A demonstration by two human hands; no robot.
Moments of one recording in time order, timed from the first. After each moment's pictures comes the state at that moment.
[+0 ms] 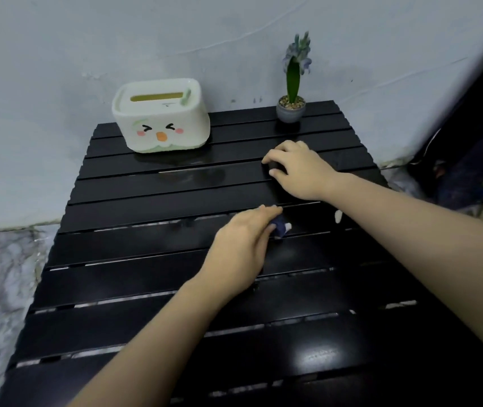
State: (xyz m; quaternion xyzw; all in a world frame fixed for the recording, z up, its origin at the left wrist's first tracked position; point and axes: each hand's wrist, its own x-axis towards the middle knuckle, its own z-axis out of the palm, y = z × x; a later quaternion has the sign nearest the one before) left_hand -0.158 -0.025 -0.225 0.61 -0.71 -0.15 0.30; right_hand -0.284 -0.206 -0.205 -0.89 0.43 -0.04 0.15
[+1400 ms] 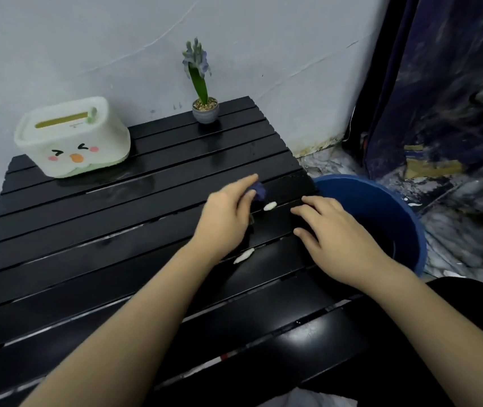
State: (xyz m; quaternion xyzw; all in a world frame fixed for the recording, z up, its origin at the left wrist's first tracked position) left_hand -0.243 -0.080 -0.218 0.57 -0.70 -0.21 0.37; right_hand -0.455 -0.047 -0.194 -0.81 0.56 -0.09 0.12
